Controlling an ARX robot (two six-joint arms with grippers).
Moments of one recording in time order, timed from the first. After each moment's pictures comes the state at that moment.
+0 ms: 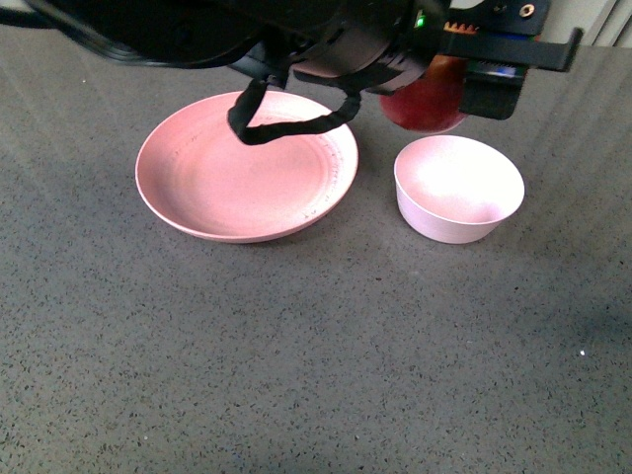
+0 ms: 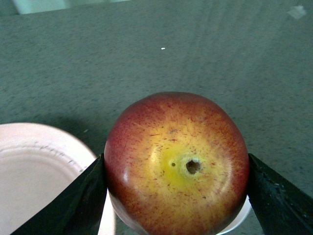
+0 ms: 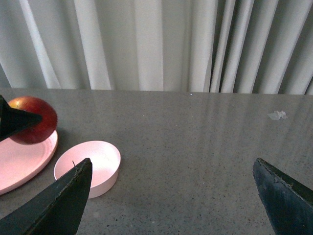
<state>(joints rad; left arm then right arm) -0.69 1.99 1.16 0.37 -0.03 -0.16 0.00 0.01 0.02 0.00 0.00 0.00</state>
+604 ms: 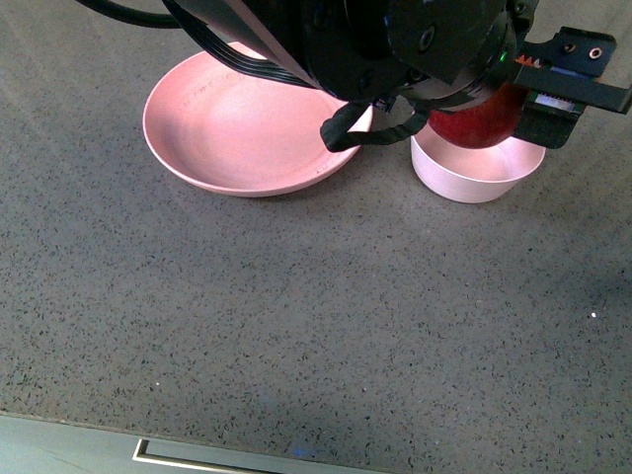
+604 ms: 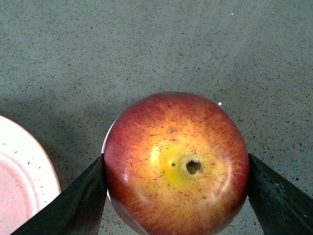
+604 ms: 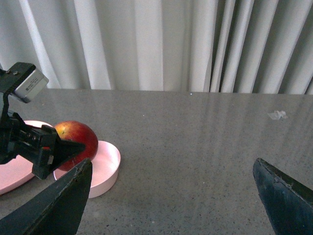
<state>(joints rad) -0.76 2.13 1.24 0.34 -0.04 -0.16 0.00 0.00 0.02 0.00 0.00 0.00</state>
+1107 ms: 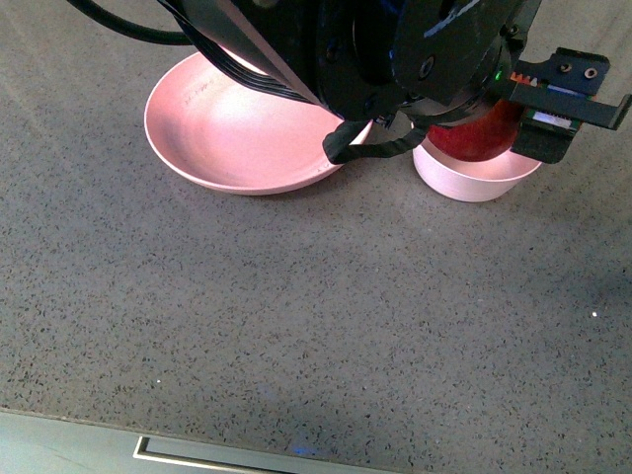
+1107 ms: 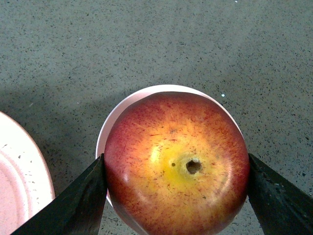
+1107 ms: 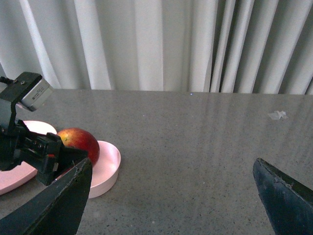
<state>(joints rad) -0.76 2.16 1.25 0.34 -0.03 -0.18 0.00 0.01 0.02 0.00 0.00 0.00</state>
